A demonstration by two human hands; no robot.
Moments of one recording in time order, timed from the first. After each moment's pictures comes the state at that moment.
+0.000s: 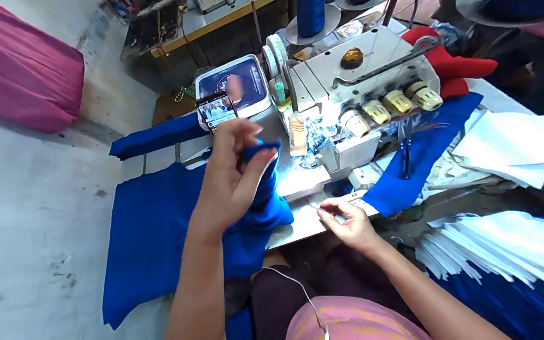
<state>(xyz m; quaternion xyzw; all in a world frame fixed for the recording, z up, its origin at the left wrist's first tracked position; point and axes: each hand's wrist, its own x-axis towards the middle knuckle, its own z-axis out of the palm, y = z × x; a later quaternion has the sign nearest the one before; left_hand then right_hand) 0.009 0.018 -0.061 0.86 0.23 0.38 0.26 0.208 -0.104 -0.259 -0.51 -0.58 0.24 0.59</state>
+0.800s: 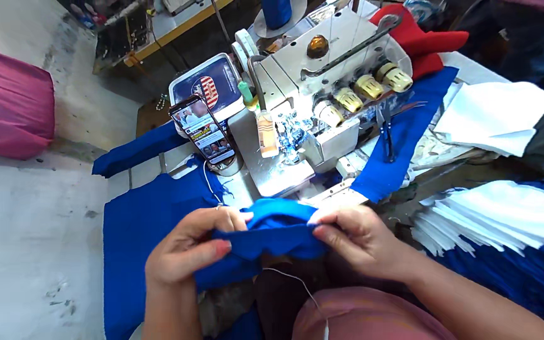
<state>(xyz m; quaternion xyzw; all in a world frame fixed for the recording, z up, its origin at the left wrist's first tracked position) -0.042 0.015 -0.077 0.79 0.04 0.20 0.57 0.204 -0.126 -0.161 -0.39 -0.67 0.23 0.59</state>
